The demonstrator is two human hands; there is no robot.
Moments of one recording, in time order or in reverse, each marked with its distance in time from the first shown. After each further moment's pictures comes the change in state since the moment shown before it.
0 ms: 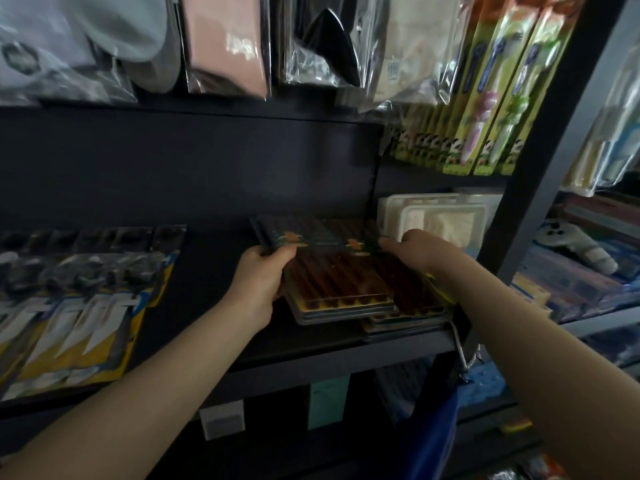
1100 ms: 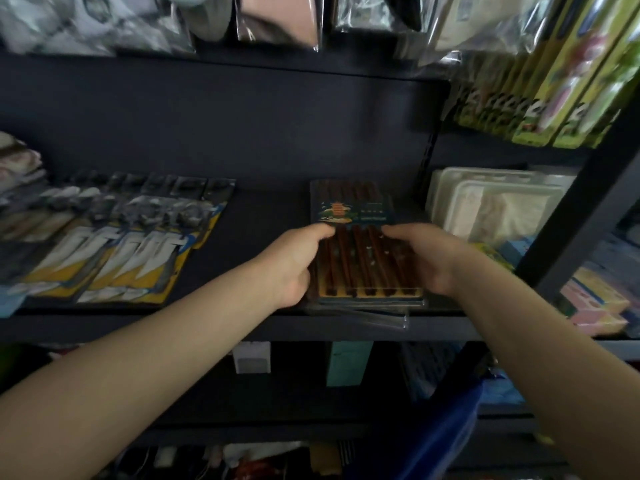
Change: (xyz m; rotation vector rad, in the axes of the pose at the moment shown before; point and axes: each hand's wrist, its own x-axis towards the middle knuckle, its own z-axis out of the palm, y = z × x) left_hand -0.040 0.004 0.017 0.020 -0.032 -0.250; right_hand -0.014 -0.012 0.042 0.955 -0.451 0.080
